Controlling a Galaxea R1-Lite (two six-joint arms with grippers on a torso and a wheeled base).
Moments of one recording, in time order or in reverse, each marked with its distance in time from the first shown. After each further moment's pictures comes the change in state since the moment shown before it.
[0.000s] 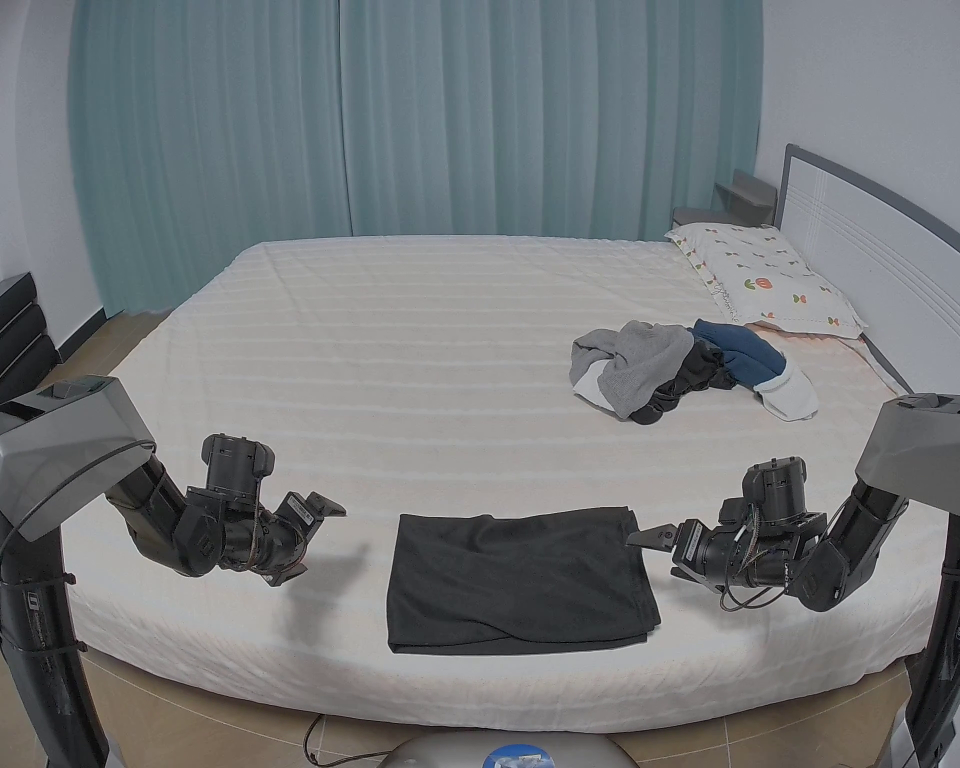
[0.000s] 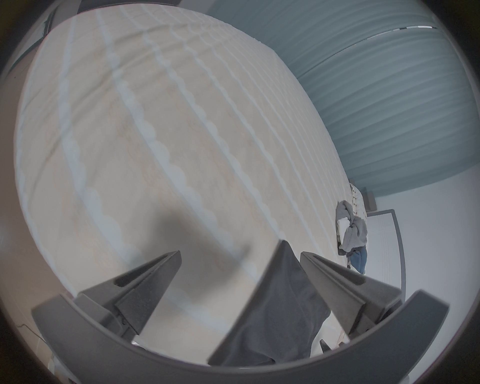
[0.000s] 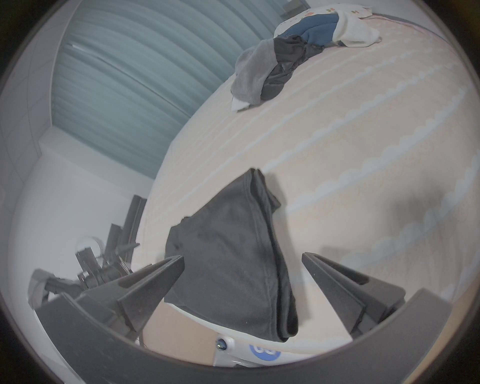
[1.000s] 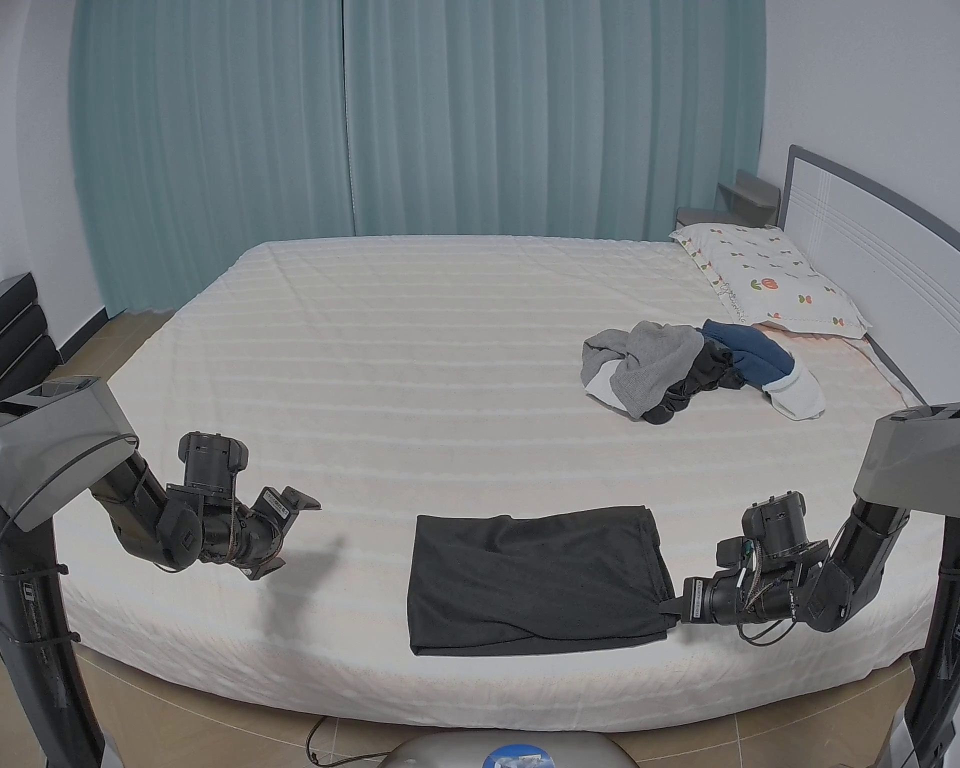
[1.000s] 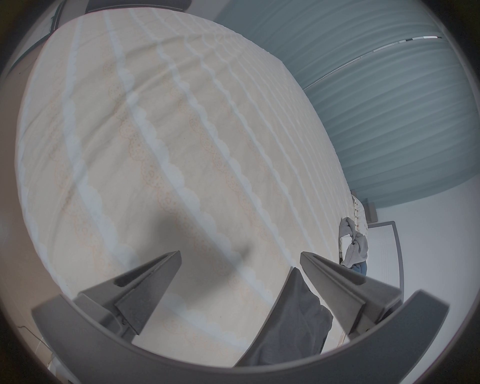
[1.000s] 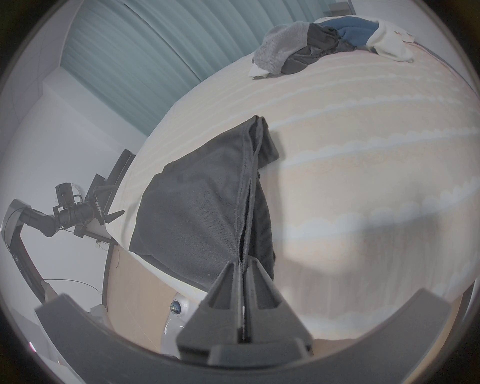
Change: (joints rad) left arm 0.078 0.007 0.000 -0.013 -0.017 0.023; right arm 0.004 0.014 0.105 0.070 -0.003 -0.337
